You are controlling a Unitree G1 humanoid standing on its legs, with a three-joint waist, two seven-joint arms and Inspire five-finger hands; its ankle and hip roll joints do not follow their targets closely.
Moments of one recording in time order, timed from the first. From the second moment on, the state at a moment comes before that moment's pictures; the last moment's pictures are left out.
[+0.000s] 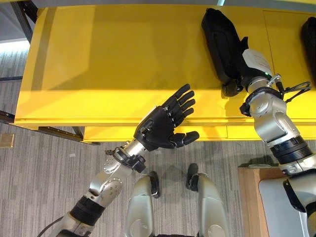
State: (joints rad) left arm -0.29 0.53 -0.39 -0.11 -0.98 -0.11 -0.34; right arm -0.91 -0.68 0.41 0.26 -0.37 0.47 -0.02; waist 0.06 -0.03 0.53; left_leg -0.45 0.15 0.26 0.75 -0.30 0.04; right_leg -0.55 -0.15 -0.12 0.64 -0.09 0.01
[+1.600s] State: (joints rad) left arm -0.29 0.52 -0.39 -0.11 -0.98 -0.11 -0.31; right arm -0.68 -0.62 0.41 0.12 -0.53 0.28 -0.31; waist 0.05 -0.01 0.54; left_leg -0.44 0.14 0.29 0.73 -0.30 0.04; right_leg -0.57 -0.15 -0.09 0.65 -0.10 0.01
